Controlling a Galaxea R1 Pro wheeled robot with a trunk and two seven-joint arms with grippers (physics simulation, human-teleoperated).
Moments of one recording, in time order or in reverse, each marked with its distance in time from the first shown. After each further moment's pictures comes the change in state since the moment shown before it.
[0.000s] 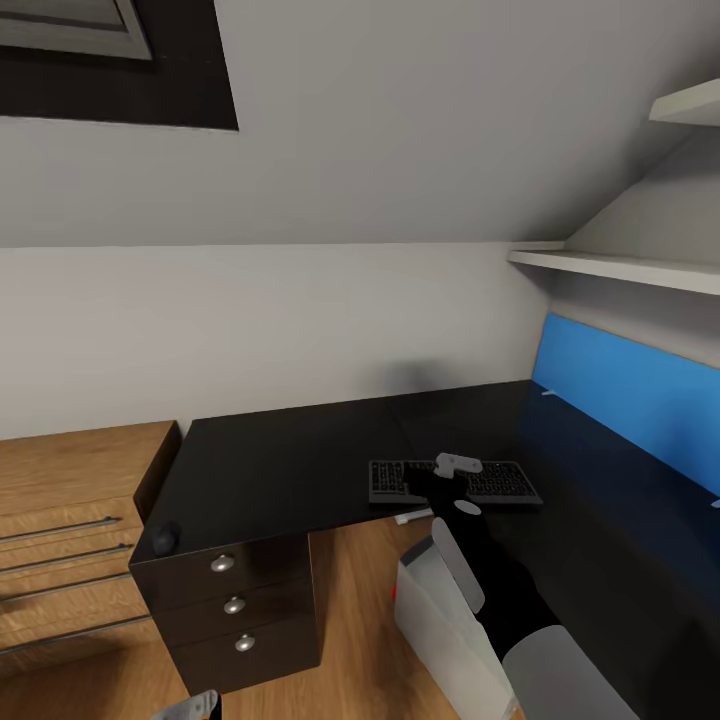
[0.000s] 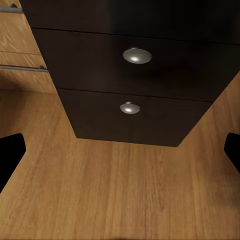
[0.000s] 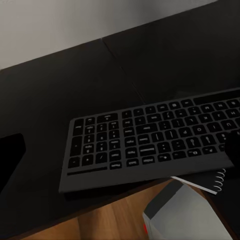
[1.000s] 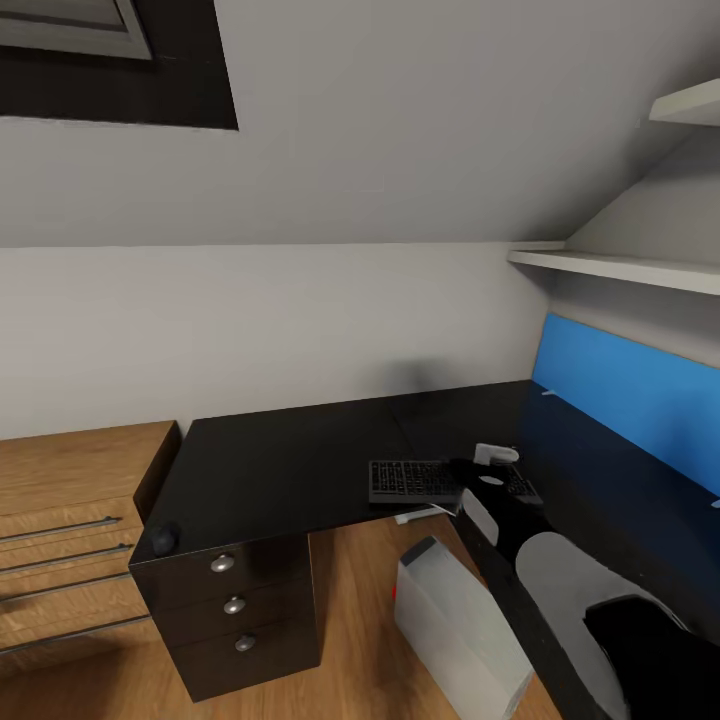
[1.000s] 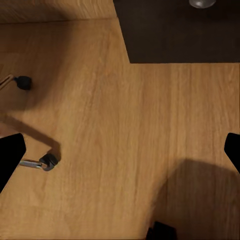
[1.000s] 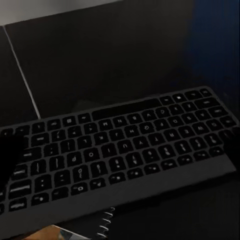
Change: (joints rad) left arm 0.000 -0.001 0.001 0.346 -0.004 -0.014 -0.005; right arm -0.339 -0.092 -0.022 0.680 0.004 -0.236 0.009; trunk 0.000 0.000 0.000
